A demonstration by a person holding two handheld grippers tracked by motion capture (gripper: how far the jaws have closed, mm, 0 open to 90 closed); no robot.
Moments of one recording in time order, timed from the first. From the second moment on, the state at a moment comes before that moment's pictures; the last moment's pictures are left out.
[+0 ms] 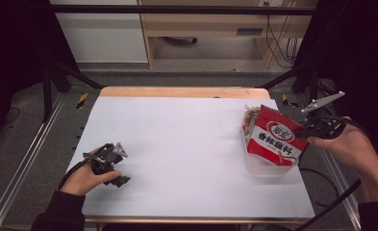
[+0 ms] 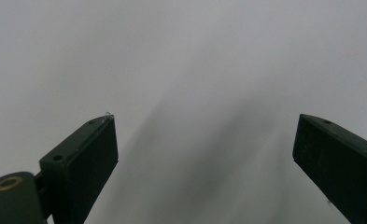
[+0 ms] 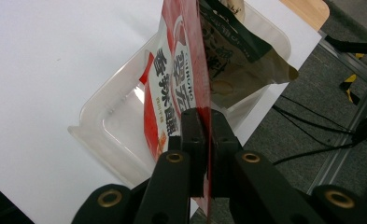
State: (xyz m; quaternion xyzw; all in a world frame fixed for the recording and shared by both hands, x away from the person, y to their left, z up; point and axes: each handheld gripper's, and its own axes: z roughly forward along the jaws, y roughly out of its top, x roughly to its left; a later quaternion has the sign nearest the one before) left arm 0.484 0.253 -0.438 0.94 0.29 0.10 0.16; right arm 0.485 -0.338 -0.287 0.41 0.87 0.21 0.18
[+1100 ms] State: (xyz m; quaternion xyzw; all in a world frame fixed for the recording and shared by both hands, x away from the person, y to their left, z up) left arm 0.485 0.254 -0.436 0.93 0.30 0.11 0.17; right arm 0.505 -0.277 -0.258 0.40 0.85 0.25 0.24
